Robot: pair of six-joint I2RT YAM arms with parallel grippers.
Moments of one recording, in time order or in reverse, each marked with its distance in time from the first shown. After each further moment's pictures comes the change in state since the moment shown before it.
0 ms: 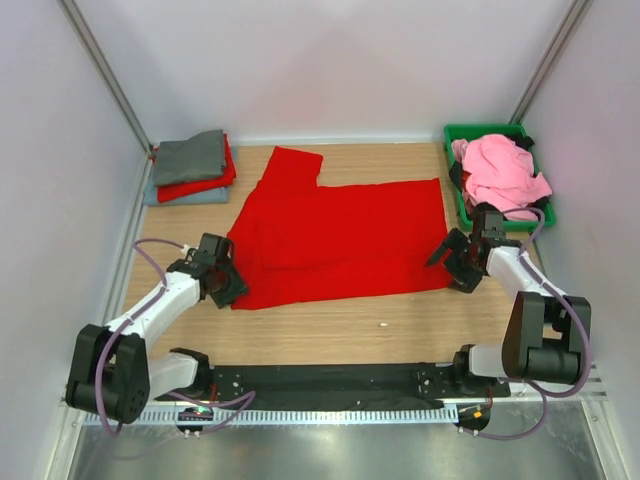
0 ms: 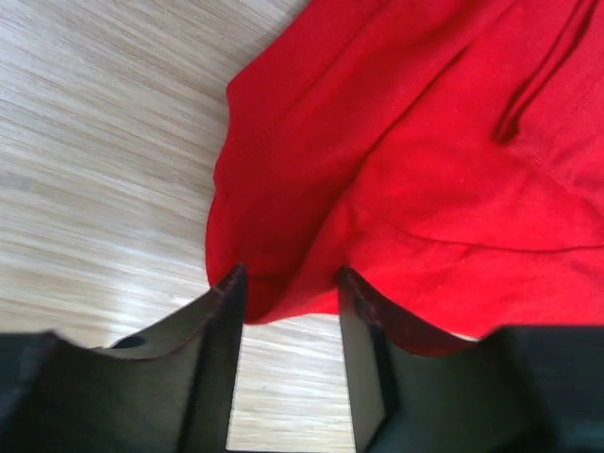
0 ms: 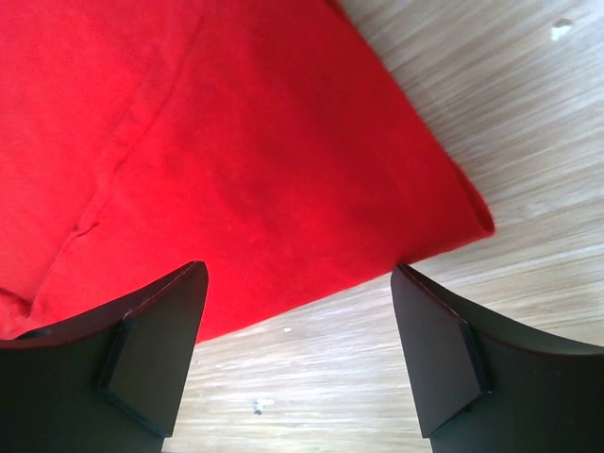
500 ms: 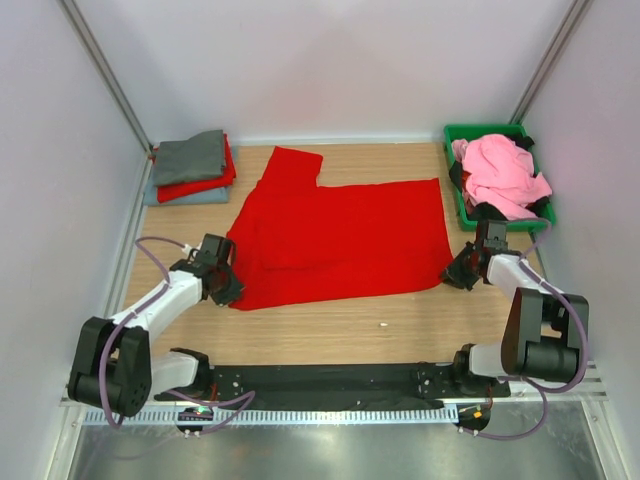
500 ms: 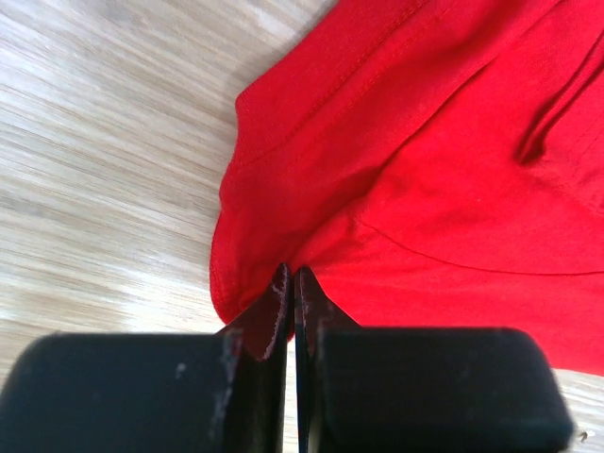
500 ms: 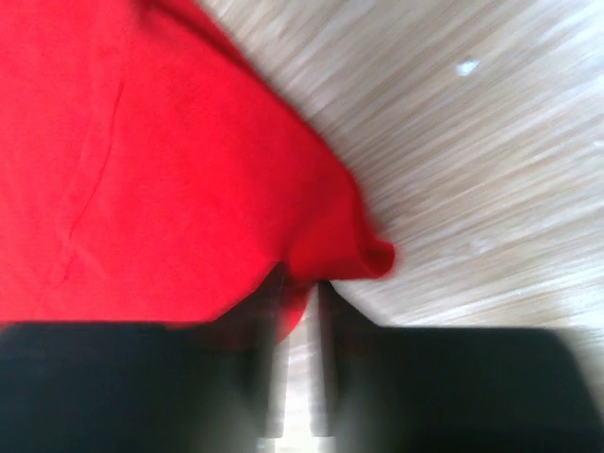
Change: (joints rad) left arm 0.000 0.044 -0.027 0.059 -0.036 0.026; right arm -0.038 0.020 -0.095 0.140 0.051 0.035
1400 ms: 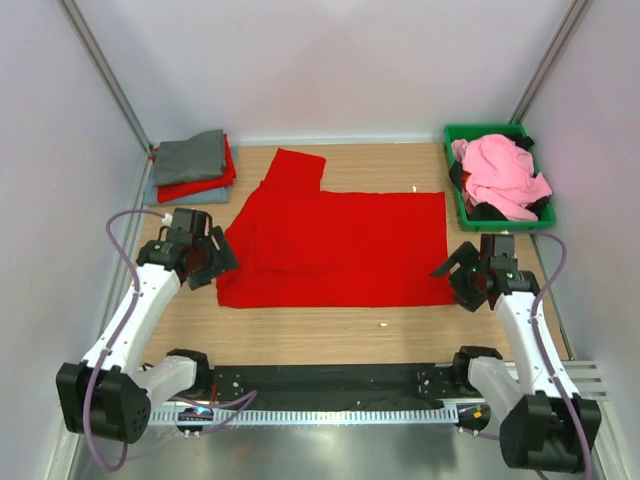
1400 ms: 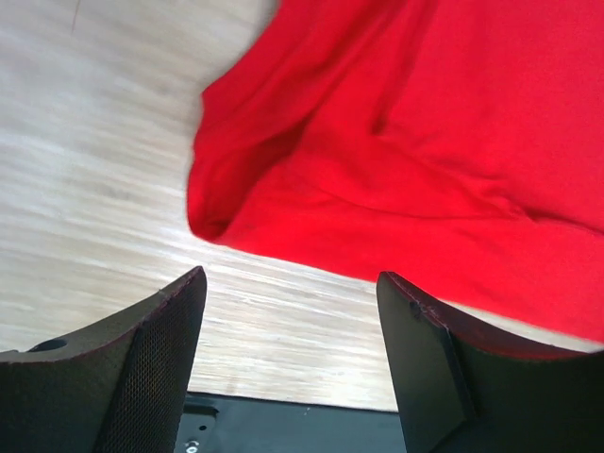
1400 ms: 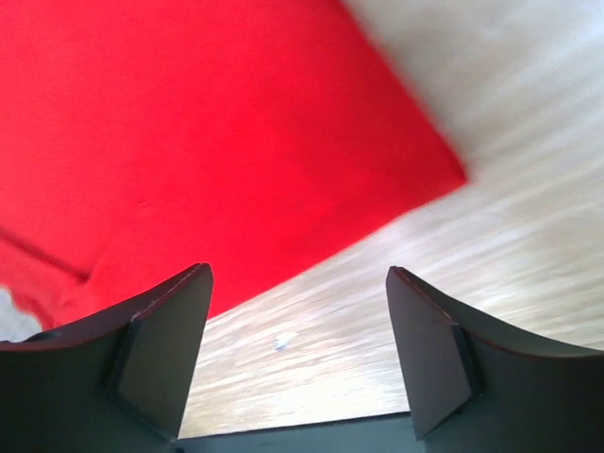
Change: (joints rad) left arm 0.091 -0.130 0.291 -0.328 0.035 0.165; right arm 0.048 -0.462 -0.028 -0.355 -0.012 0.120
